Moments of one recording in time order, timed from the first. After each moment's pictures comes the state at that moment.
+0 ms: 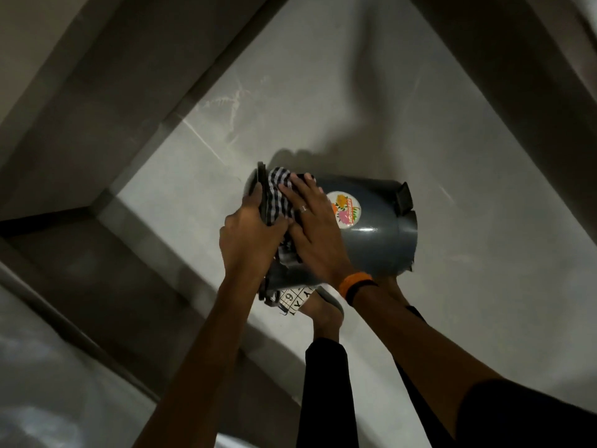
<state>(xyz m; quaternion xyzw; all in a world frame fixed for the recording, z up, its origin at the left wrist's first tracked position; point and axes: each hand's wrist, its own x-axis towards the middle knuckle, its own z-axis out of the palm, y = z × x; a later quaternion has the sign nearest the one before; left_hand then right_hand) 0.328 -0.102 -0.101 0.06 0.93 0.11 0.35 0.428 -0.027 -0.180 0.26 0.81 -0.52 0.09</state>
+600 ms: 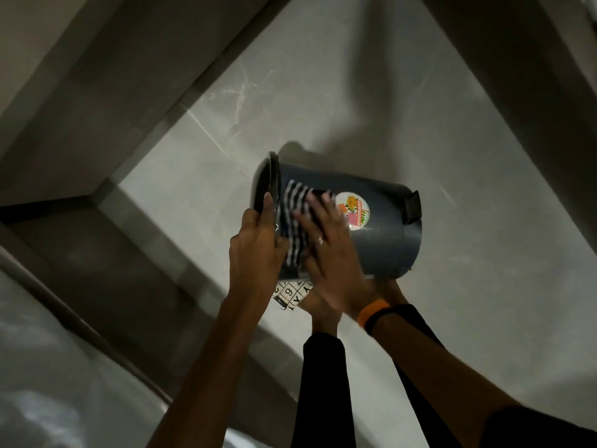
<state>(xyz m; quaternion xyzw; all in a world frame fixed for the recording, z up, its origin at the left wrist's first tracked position) 0.359 -0.129 -0.106 0.16 0.93 0.08 0.33 0.482 -0.042 -0.182 0.20 0.88 -0.42 0.08</state>
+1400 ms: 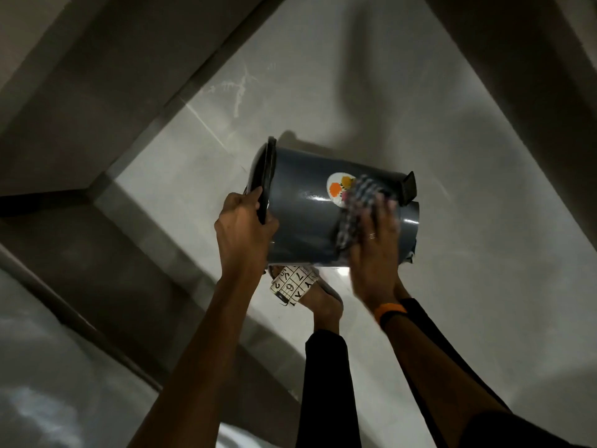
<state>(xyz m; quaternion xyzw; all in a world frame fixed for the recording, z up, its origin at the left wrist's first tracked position) 0.345 -0.142 -0.116 0.08 0.95 0.13 0.28 0.529 -0.030 -0.209 0.40 0.85 -0.34 0.03</state>
